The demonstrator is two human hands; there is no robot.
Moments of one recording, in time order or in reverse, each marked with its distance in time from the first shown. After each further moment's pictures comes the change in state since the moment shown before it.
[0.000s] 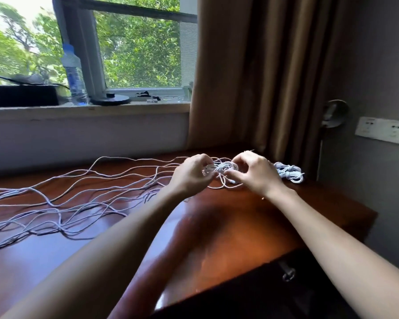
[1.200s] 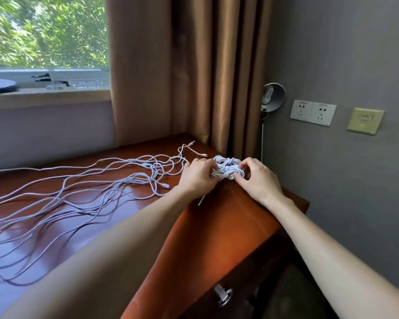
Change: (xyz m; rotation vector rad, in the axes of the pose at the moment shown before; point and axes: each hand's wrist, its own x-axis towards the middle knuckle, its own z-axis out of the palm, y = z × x) left_hand 0.089 0.094 0.181 0.021 -0.230 0.169; right_hand -0.051 0.167 -0.052 -0.192 0.031 0.421
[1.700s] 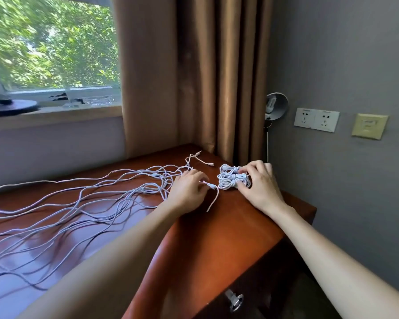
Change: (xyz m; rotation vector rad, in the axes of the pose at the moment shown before) left_hand -0.032 -0.030 -0.027 0.048 0.042 0.034; right_hand -0.002 -0.006 0.012 0.024 0.152 -0.148
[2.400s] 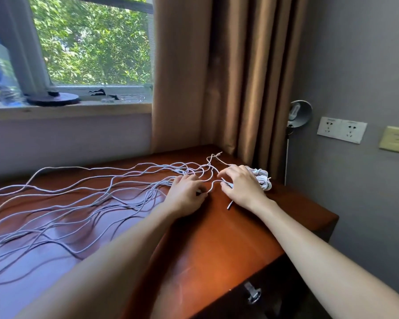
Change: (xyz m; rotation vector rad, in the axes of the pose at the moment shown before) left_hand -0.052 -0.037 -0.035 0.081 -0.020 -0.036; right_hand 0.018 -0.084 0.039 0.028 -0.219 -0.199
